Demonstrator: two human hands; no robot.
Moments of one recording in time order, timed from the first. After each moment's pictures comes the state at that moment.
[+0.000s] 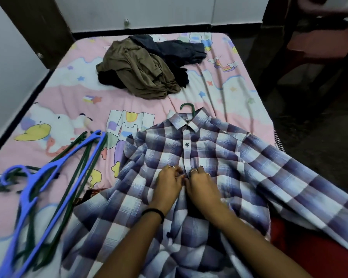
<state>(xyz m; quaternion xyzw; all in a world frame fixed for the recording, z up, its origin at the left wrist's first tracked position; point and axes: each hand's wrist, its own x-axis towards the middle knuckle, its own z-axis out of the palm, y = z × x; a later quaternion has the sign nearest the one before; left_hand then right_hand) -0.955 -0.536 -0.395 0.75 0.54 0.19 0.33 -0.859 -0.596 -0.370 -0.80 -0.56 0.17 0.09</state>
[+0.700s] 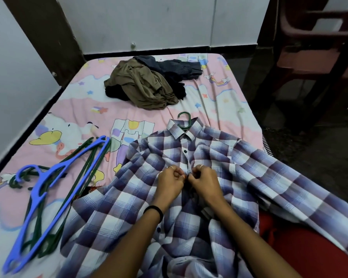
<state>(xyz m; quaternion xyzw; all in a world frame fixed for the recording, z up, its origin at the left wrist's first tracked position) -0.943 -0.562 -0.367 0.68 0.55 0.24 0.42 -0.832 -0.609 -0.363 -0.78 -0.46 0.25 0.34</state>
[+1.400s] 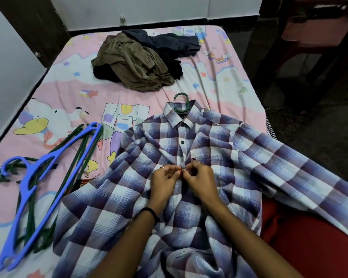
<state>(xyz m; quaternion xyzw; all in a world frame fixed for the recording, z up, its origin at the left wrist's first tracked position) -0.961 -0.575 -0.408 0.54 0.50 0.33 0.59 -0.849 -0.621 -0.394 -0.75 -0.42 0.28 0.42</state>
